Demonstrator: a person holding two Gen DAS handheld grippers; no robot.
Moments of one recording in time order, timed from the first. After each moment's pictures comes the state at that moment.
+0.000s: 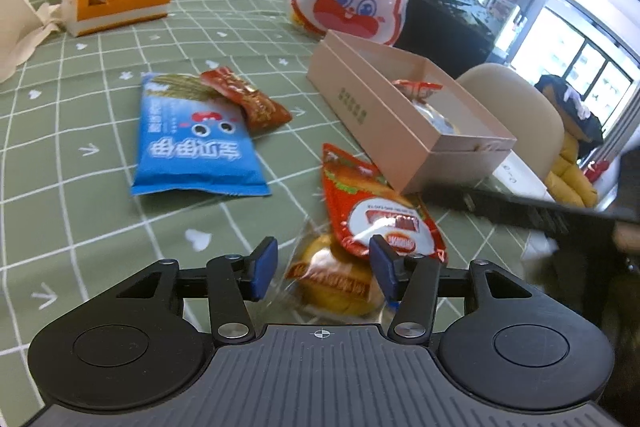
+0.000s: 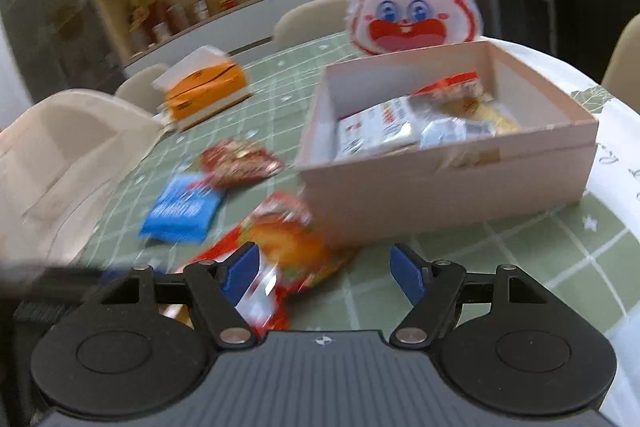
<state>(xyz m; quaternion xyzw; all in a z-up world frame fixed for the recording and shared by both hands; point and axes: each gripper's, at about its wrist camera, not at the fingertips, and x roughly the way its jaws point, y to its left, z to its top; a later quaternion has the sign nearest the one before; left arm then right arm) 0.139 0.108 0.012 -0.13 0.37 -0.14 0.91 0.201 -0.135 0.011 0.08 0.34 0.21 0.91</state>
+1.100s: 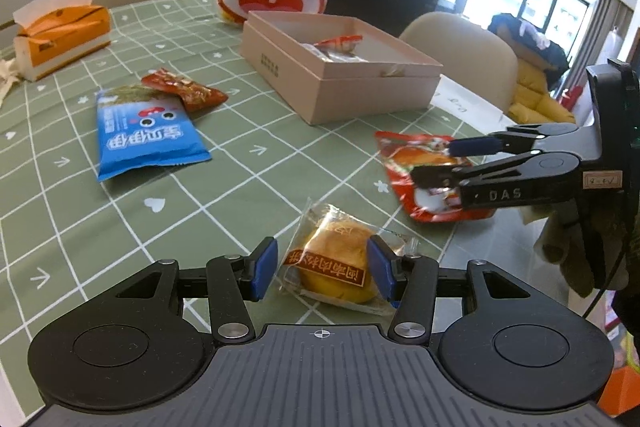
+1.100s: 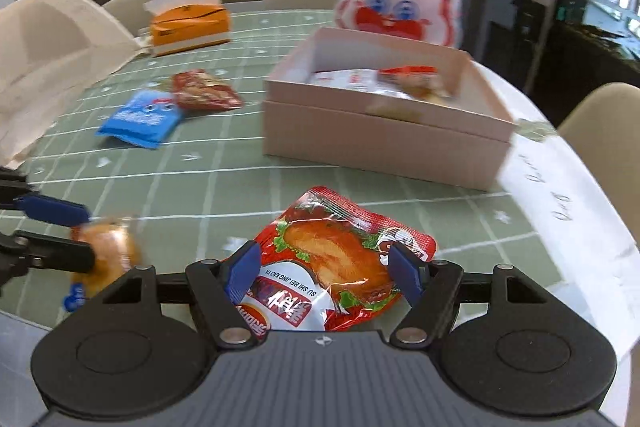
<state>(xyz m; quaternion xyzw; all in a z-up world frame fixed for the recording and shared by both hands) 0.088 0.074 0.017 -0.02 0.37 -0.21 0.91 0.141 -0.156 0.009 -0.08 0.35 0.17 0.92</state>
